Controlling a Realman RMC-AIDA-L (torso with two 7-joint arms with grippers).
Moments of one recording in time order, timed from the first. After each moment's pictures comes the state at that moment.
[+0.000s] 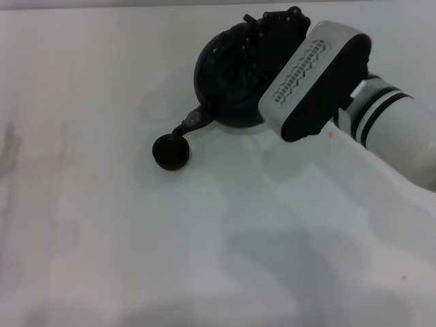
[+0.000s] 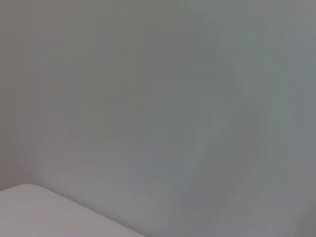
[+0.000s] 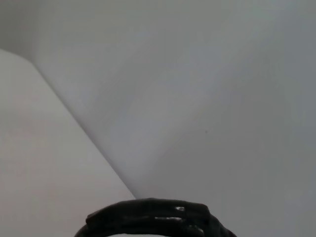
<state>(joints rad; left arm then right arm) -0.19 -2.08 -0.46 -0.14 -1.29 -1.34 2.59 0.29 2.02 -2.25 -1.23 -1.70 0.21 1.55</state>
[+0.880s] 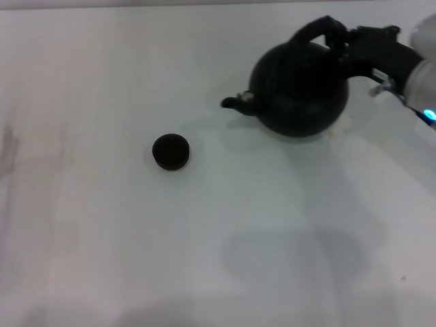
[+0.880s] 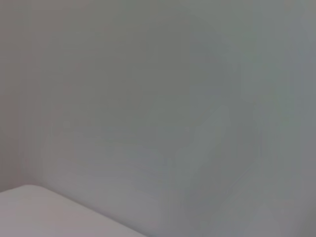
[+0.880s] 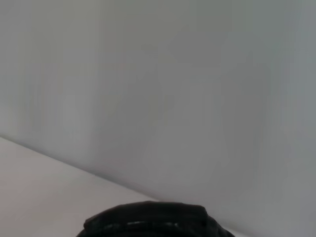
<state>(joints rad) -0.19 -2.08 -0.46 -0.13 -1.28 -1.34 2.59 0.12 2.01 -1.79 -1.22 -1.35 -0.28 1.55</state>
